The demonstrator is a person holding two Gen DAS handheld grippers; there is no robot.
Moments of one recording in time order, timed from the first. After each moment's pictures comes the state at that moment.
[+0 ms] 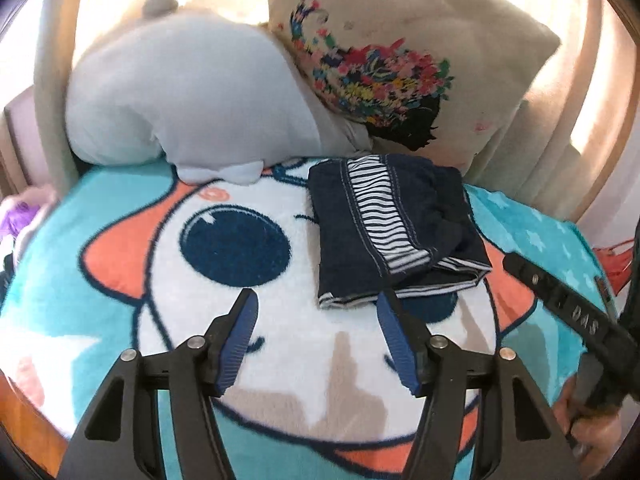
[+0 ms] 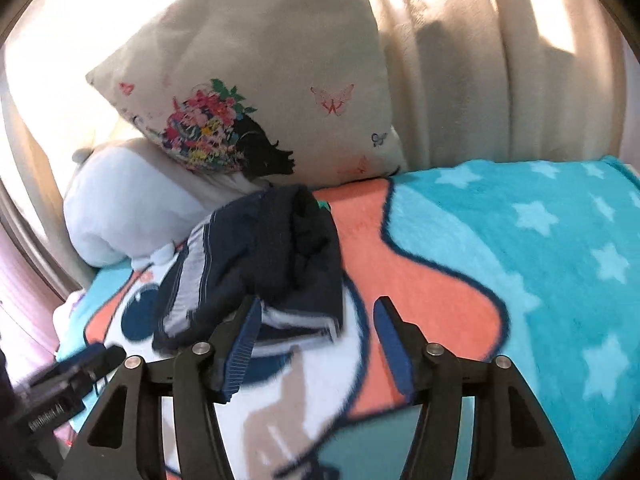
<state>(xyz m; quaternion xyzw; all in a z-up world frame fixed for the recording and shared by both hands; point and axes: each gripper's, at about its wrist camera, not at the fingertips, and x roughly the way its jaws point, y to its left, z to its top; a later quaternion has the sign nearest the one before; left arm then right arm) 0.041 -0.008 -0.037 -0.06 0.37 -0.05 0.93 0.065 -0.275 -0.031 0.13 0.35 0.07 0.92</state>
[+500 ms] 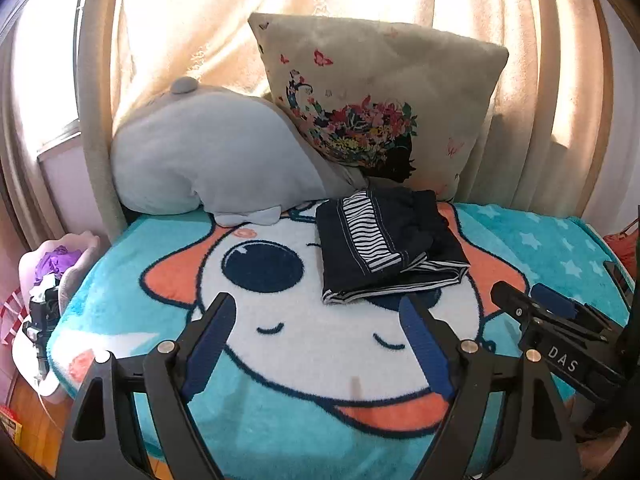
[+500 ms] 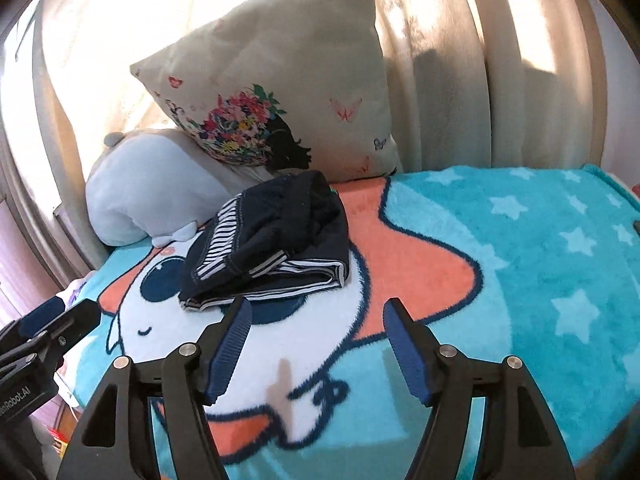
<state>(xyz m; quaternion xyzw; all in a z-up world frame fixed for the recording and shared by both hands) -0.029 -0.028 -0.003 -0.01 0.28 -0.01 0.96 -0.001 -0.262 -0.026 0.10 0.32 0.08 0.94</state>
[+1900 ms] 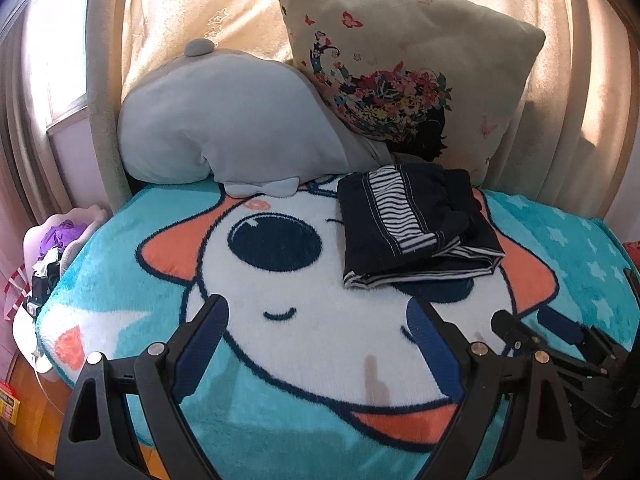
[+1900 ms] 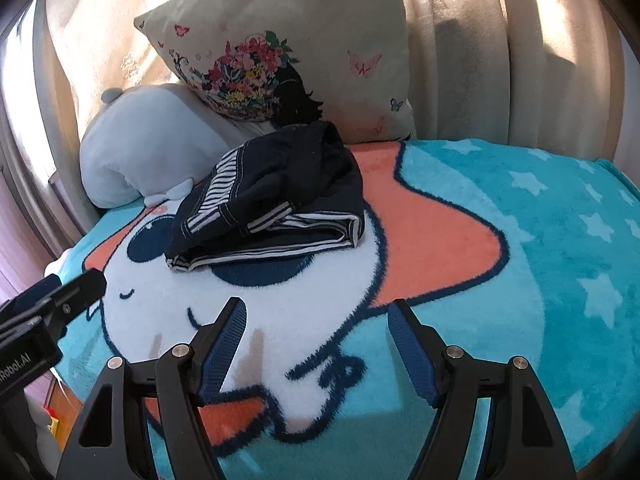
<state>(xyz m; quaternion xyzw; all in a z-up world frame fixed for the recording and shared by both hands) -0.001 -0.020 -0.033 -0.03 0.31 0.03 0.95 0.015 -0.241 -0.062 0.07 0.36 0.09 0.92</state>
